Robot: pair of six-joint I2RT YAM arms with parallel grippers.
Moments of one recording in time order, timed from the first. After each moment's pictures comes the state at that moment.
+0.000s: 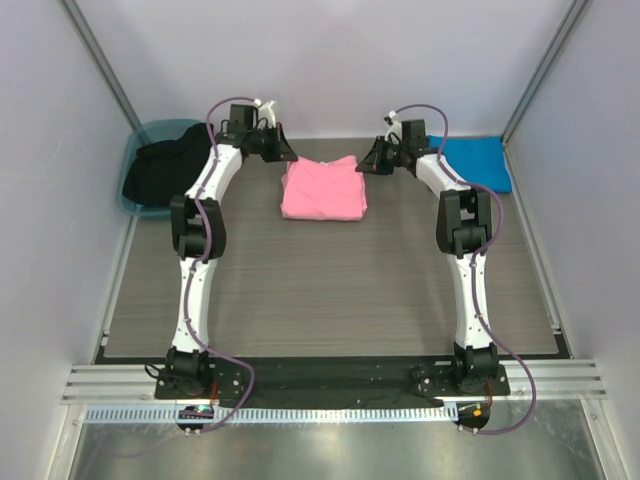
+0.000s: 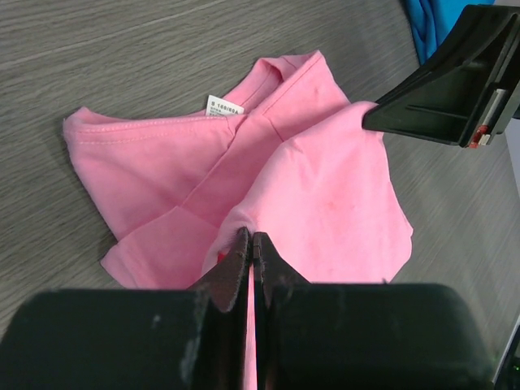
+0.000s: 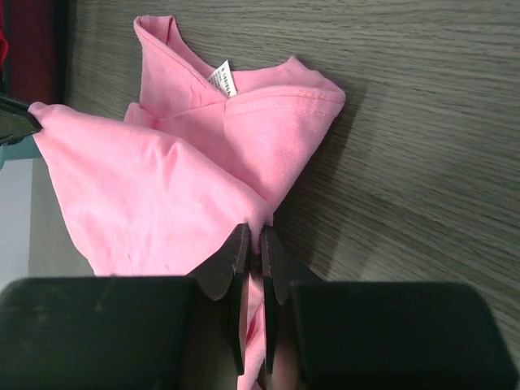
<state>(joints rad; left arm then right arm) -0.17 2.54 2.39 -0.52 0.69 -0.24 0.14 2.53 2.12 -0.26 -0.67 0.40</state>
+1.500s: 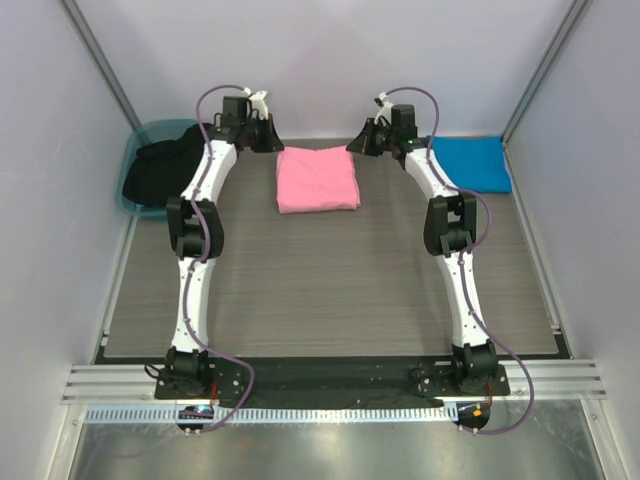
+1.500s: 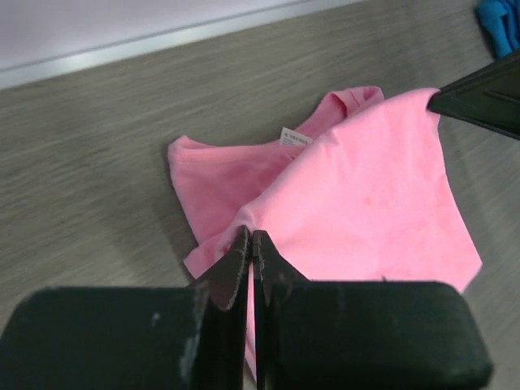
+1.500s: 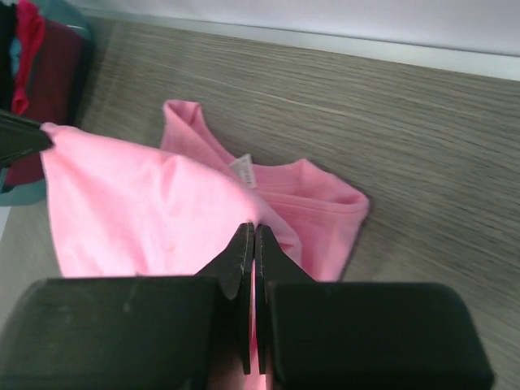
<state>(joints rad) -0.14 2.55 2.47 -0.55 0.50 -0.14 0.19 2.67 2.47 -0.26 -0.60 0.38</state>
